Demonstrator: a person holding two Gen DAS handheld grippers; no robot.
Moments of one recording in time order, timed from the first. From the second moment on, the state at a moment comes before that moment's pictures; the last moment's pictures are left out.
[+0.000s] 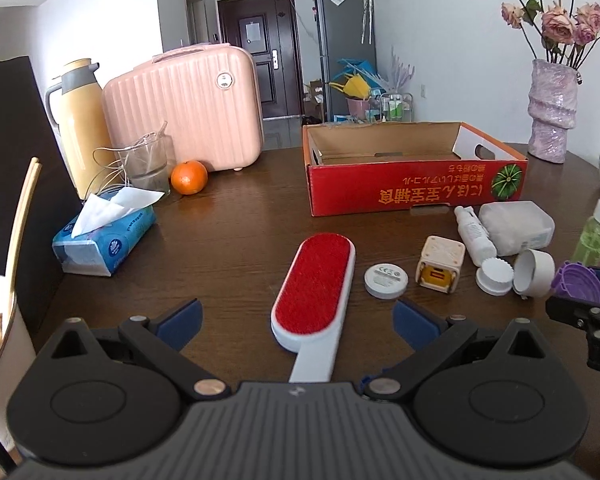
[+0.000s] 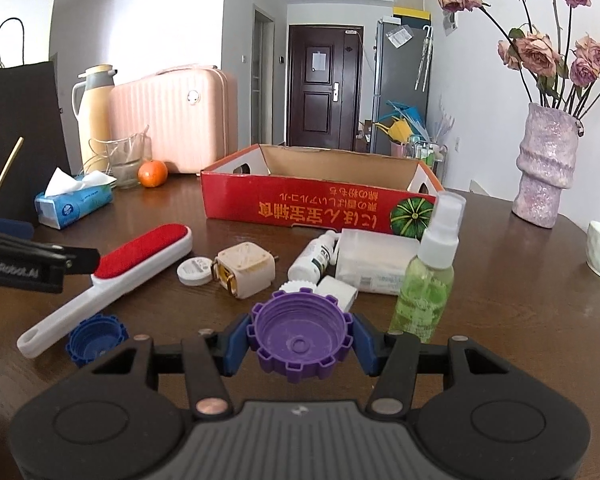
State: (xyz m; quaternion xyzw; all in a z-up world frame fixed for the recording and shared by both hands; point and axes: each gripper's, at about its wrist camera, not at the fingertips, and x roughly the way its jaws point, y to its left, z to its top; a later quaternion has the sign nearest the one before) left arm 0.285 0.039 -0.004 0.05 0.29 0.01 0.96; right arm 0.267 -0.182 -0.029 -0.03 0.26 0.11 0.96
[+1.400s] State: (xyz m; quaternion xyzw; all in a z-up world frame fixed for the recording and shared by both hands) left arm 0.356 0.047 -0.049 0.02 0.38 -0.01 0.92; right arm 0.282 -0.186 -0.046 0.00 0.25 0.08 0.96
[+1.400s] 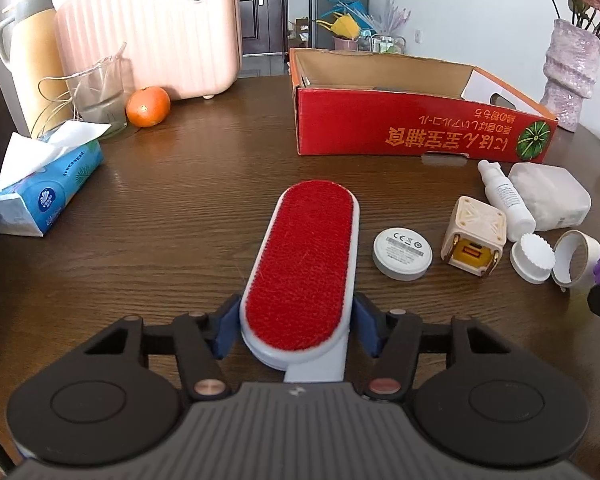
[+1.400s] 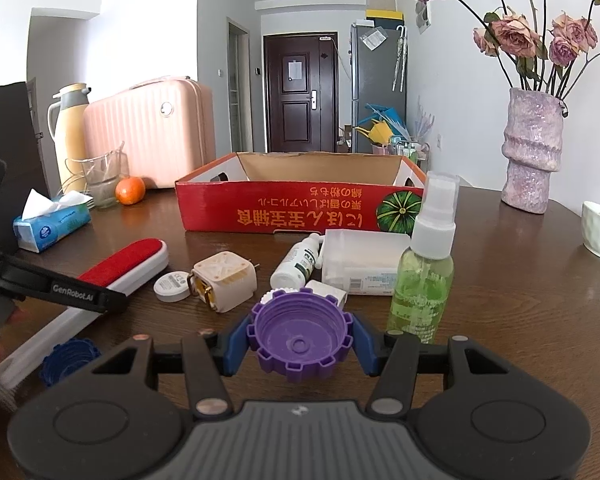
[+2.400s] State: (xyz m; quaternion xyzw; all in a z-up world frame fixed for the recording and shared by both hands) left arm 0.310 0.040 -0.006 0.00 0.30 -0.02 0.95; right arm 0.272 -0.190 -0.014 0.00 0.19 0.09 0.98
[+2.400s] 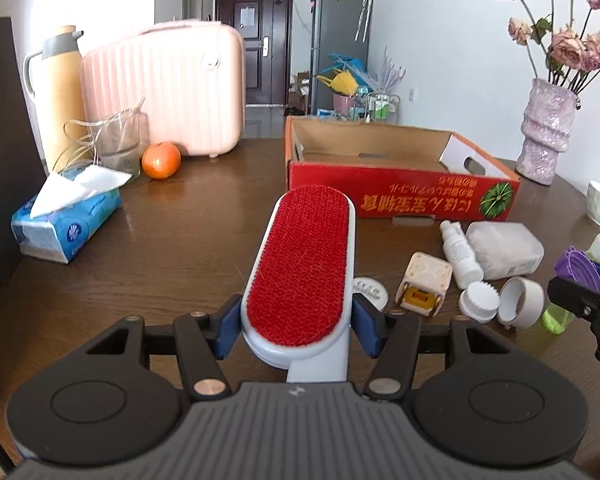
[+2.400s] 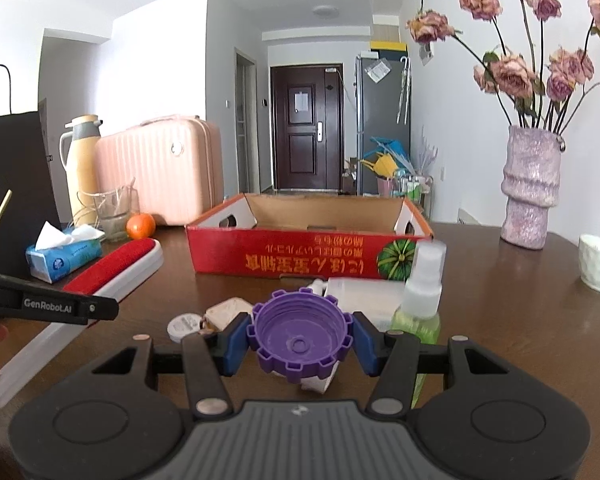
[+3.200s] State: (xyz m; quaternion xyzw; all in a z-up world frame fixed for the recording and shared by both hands) left arm 0.335 0.001 0.050 0.01 0.26 -0.02 0.96; right arm 0.317 -0.195 0.045 -0.01 0.18 0.09 0.98
